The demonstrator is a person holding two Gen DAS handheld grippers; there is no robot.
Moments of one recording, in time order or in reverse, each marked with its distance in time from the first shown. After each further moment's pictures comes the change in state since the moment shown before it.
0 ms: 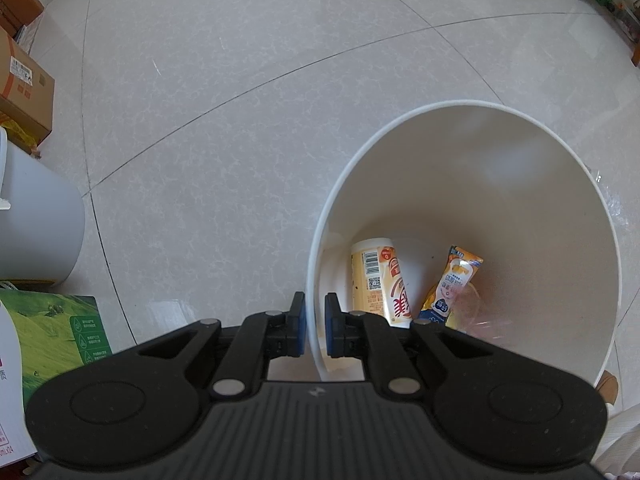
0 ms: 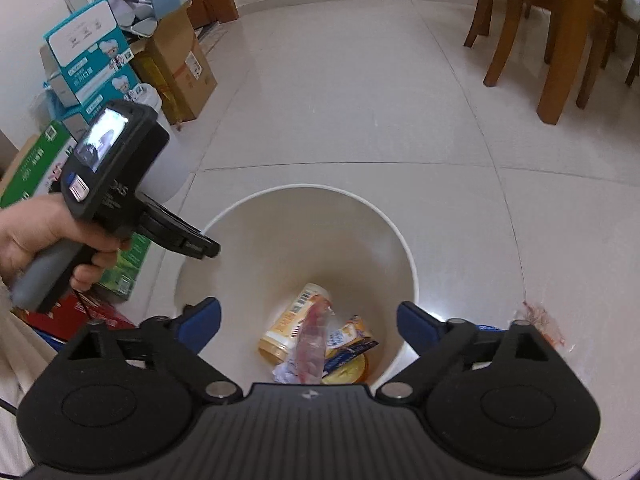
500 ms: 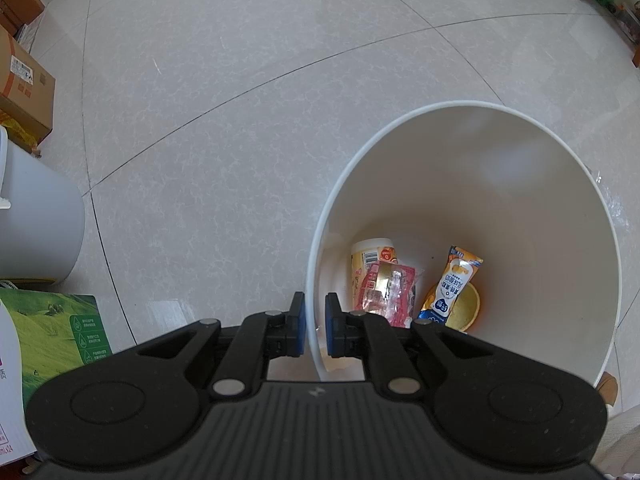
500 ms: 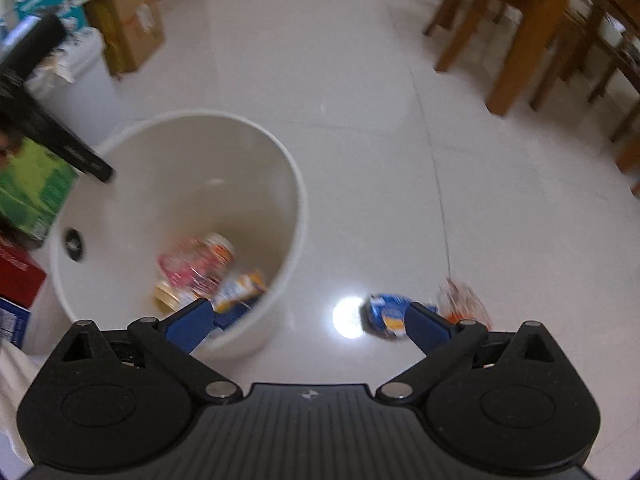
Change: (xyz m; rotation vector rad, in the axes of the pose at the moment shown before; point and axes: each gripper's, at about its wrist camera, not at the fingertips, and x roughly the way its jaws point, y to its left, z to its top) left arm 0.000 0.000 0.000 -0.002 0.001 0.000; right arm 0.033 -0.061 -0.048 -0.058 0.086 -0.219
